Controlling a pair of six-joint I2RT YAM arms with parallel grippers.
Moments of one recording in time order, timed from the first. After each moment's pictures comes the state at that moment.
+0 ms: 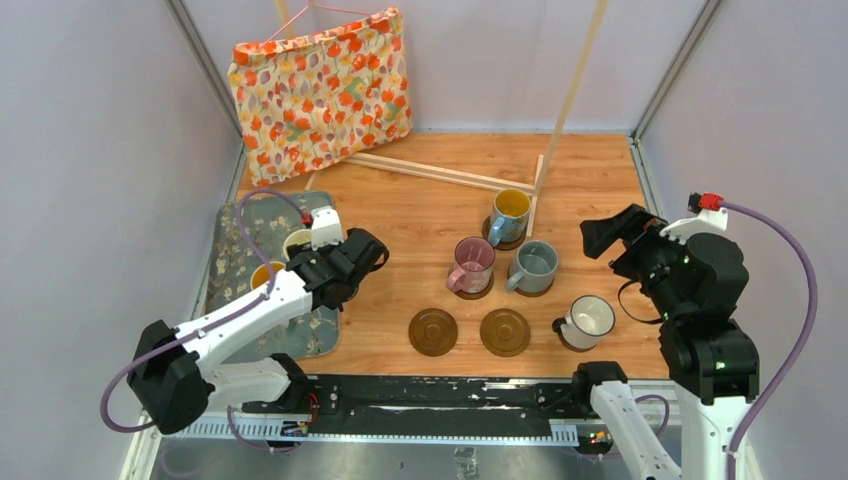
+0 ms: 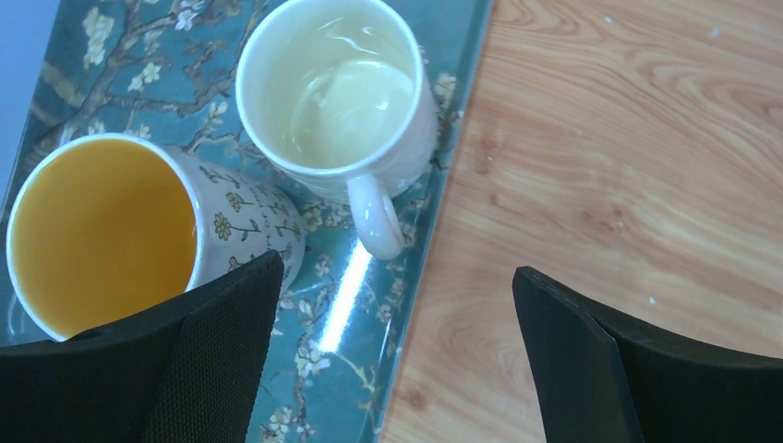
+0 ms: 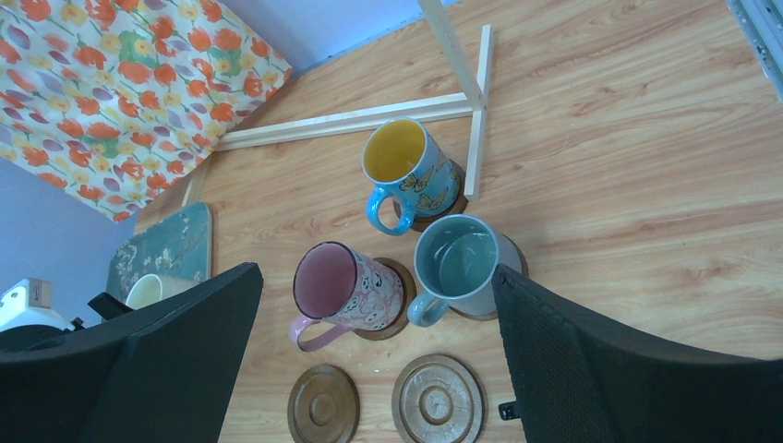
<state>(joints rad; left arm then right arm) -0.77 1.15 0.82 -0.77 -0.89 -0.88 0.07 0.60 1.23 -0.88 -0.03 0.49</state>
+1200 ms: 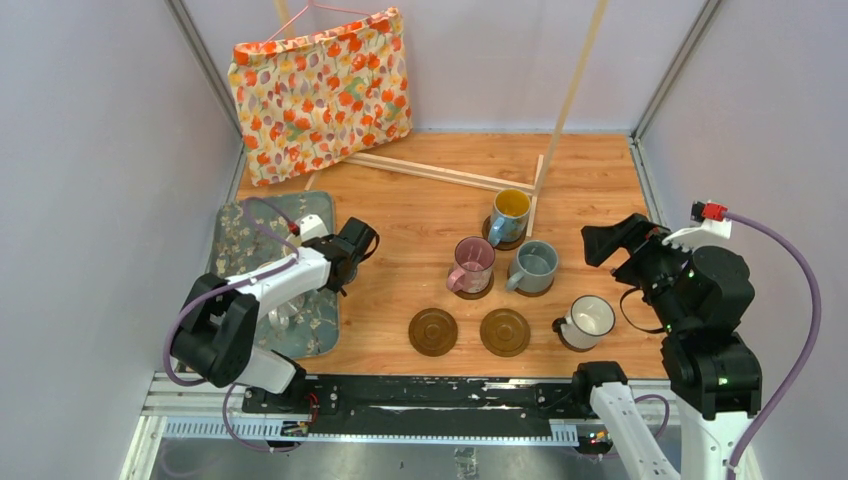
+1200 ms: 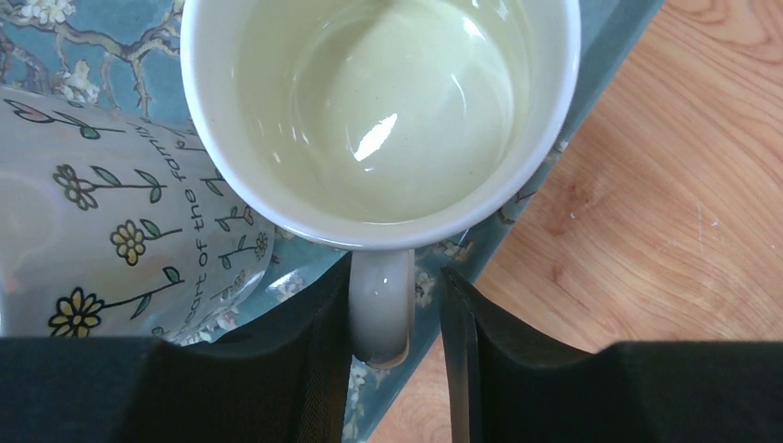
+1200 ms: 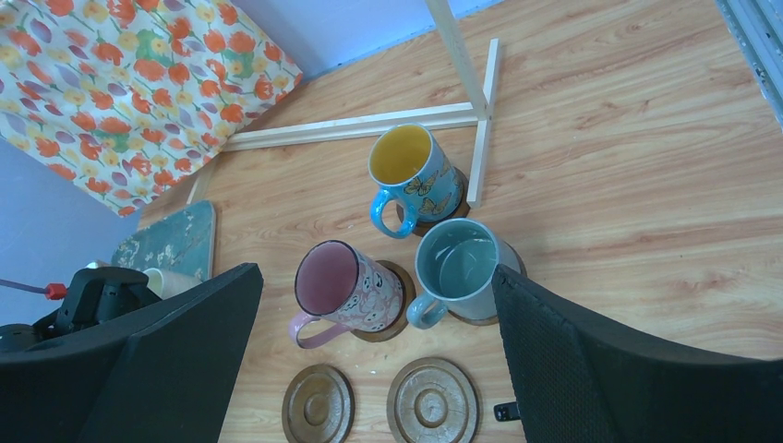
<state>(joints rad) -0.50 1.43 0.77 -0.62 -0.77 -1.09 0.07 0.54 1.21 -0.87 -0.05 0.46</state>
